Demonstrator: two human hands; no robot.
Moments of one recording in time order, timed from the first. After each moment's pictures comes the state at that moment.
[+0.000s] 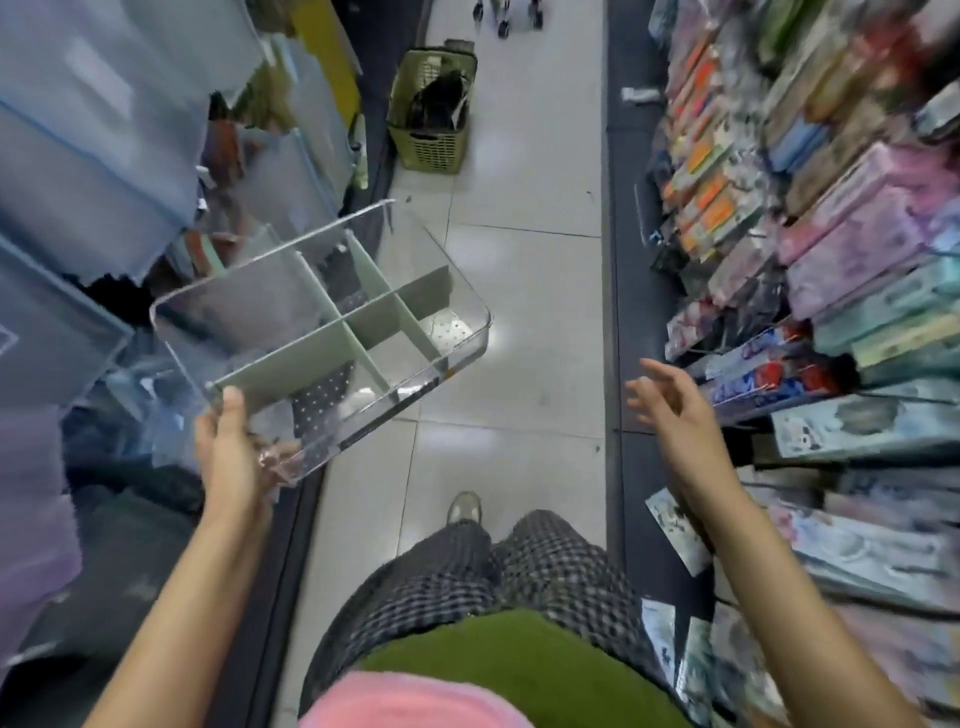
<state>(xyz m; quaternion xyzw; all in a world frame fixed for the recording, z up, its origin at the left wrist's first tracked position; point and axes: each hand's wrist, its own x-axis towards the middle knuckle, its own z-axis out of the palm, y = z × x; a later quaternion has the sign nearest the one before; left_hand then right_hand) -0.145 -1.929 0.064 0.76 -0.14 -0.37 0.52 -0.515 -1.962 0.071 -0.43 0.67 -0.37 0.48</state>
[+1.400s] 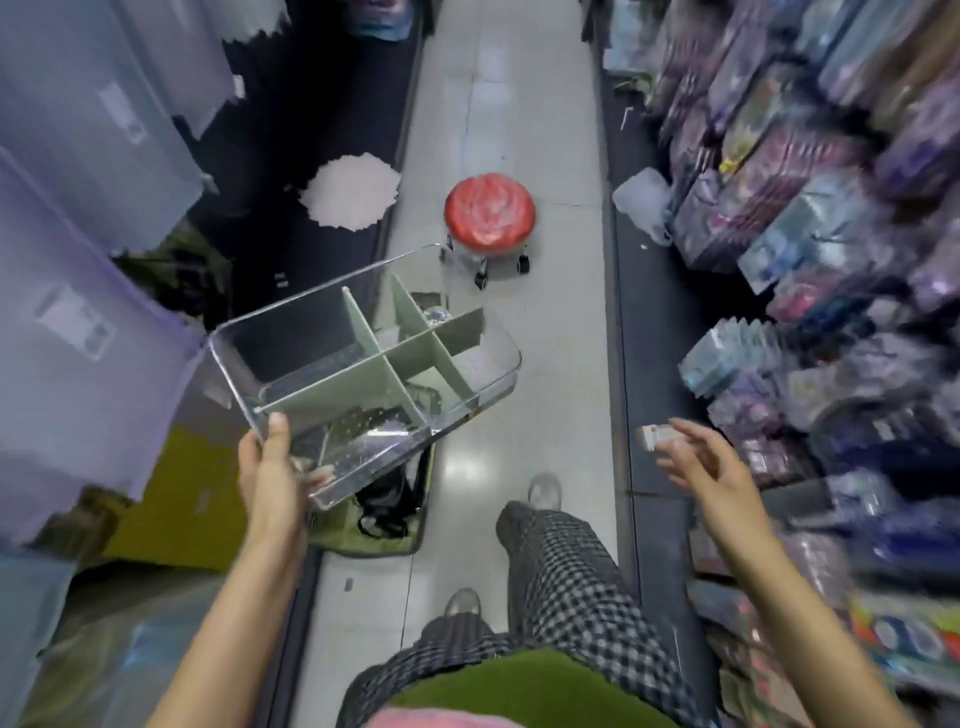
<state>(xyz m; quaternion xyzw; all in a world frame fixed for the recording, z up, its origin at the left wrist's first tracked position) -0.197 -3.255 0.058 0.74 -0.17 -0.40 0.51 -0.574 -3.245 0.068 -0.42 0.68 -0.37 0.47</state>
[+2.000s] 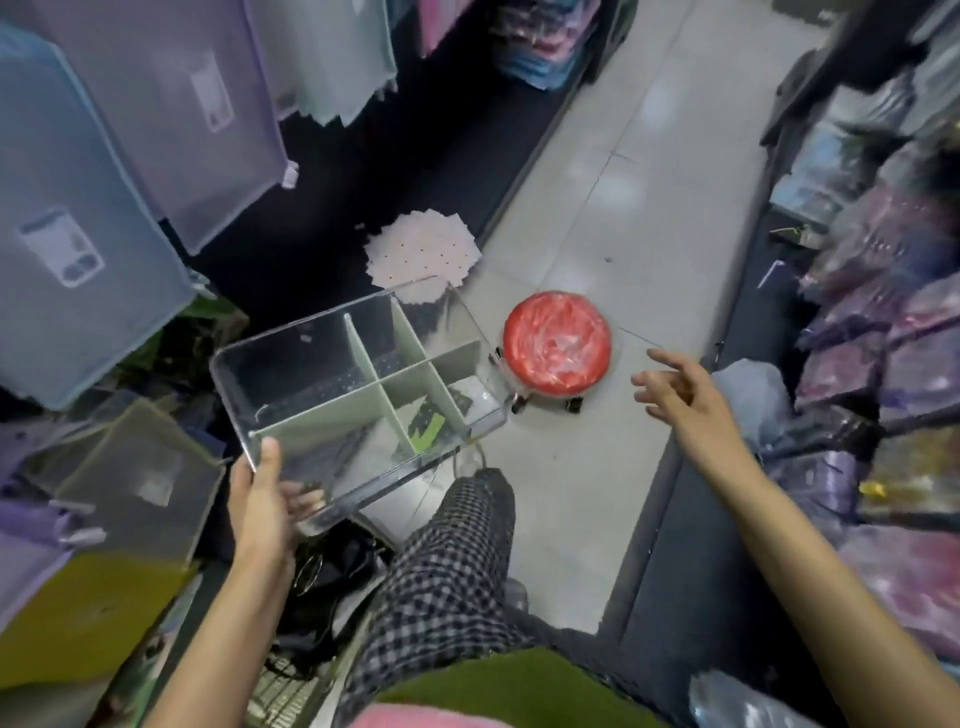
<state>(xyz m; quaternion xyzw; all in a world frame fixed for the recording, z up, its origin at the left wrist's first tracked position) -0.218 -3.669 0.023 0.78 0.00 -0.30 0.54 -0.535 -3.884 0.066 -0.59 0.56 -0.24 0.52</state>
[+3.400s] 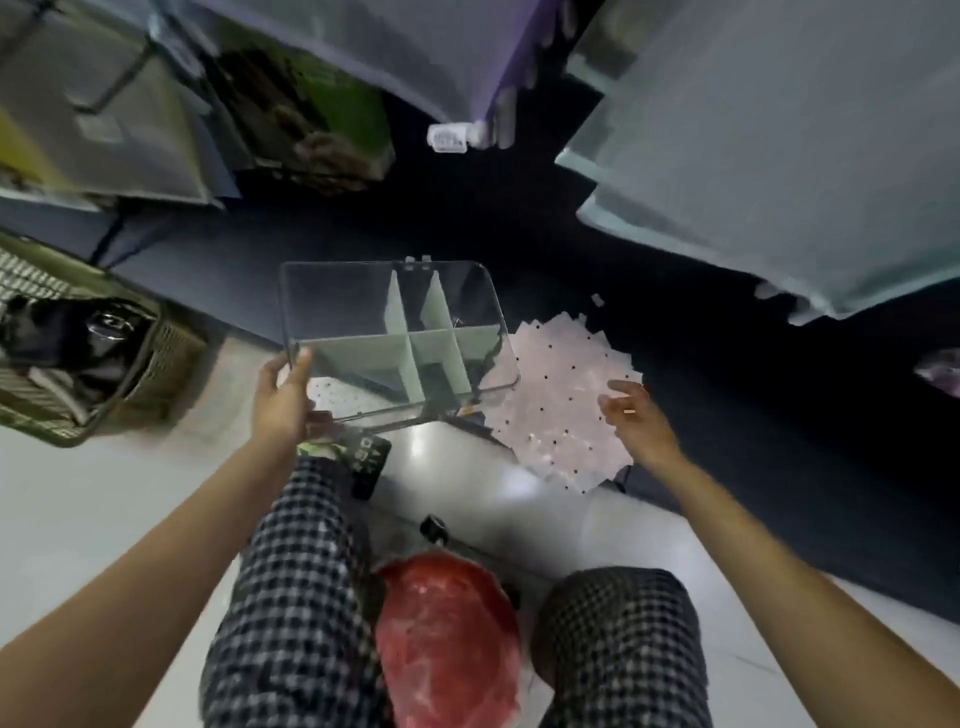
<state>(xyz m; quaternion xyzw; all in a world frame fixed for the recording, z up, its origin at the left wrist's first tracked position) -0.107 -4.095 -0.286 0.59 0.53 -0.02 0.61 -0.004 -4.460 -0.283 -0.85 0.13 0.31 0.40</state>
